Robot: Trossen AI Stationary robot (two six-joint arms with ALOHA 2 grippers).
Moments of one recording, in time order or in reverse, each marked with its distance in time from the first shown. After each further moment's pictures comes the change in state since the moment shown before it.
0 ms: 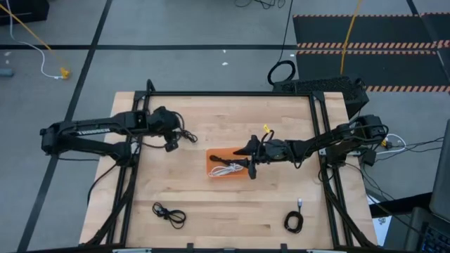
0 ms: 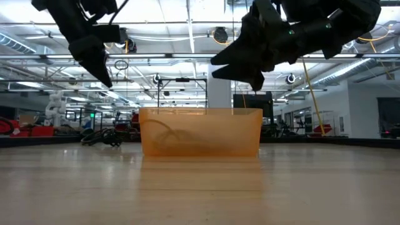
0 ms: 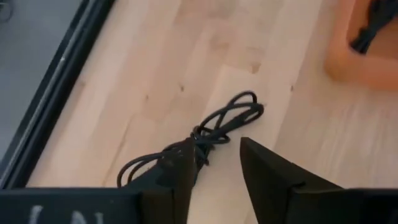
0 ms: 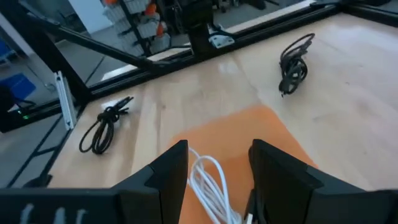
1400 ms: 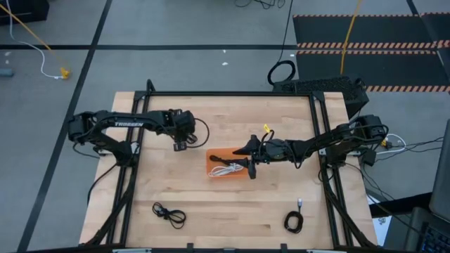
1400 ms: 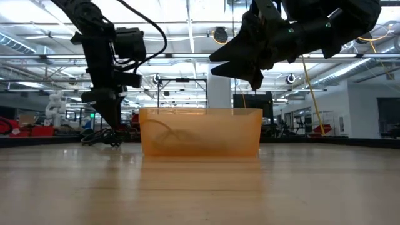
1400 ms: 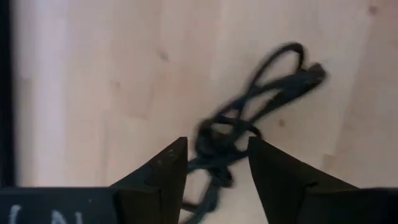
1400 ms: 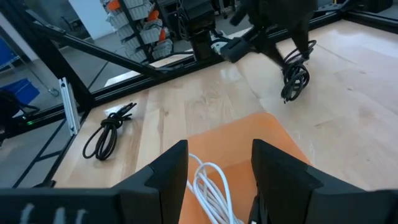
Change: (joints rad) left arm 0.090 0.408 0.000 0.135 0.016 0.242; right arm 0.000 0.000 0.000 0.021 0.000 0.002
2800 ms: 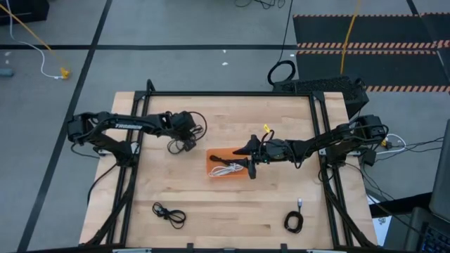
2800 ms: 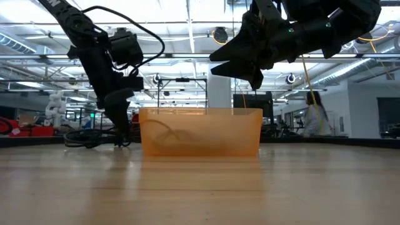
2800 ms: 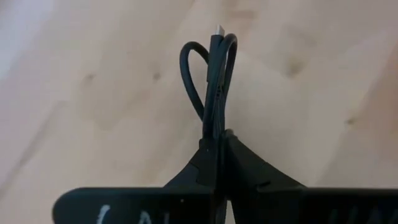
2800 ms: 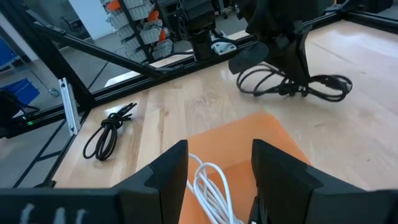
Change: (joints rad) left arm 0.015 -0.013 -0.129 0.305 0.102 -0.412; right arm 0.000 0.000 0.000 0.000 0.000 0.000
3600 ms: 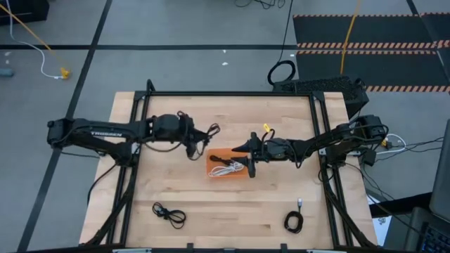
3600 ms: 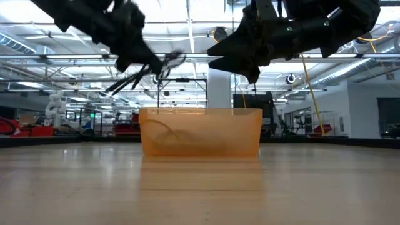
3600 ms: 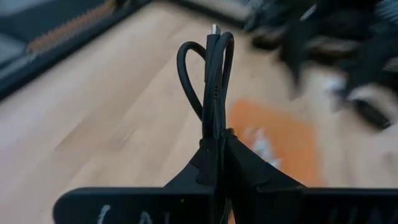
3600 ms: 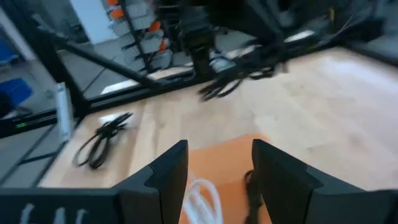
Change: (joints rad) left arm -0.228 -0.280 0.001 0.349 0.063 -0.122; right arm -0.006 -0.001 0.000 0.062 0.027 -0.093
